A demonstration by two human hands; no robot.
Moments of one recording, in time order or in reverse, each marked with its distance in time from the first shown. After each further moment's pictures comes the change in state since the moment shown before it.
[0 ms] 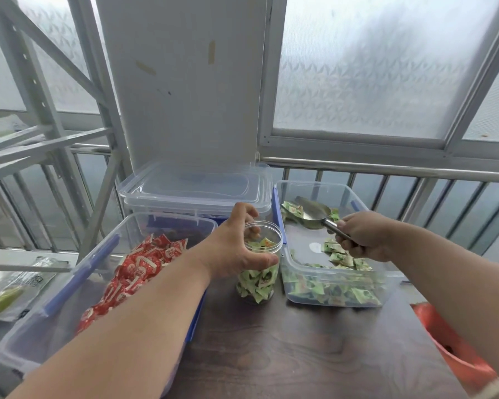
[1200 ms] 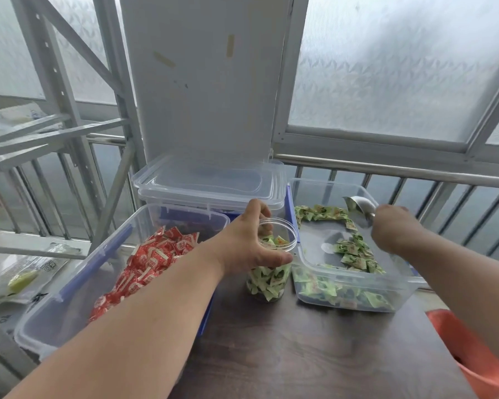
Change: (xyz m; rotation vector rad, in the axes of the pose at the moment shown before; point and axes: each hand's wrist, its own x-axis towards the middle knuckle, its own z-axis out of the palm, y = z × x) left_hand -0.002 0.003 -0.002 0.033 -0.001 -0.036; right_hand 0.011 -0.003 -0.017 -1.122 0.514 -0.268
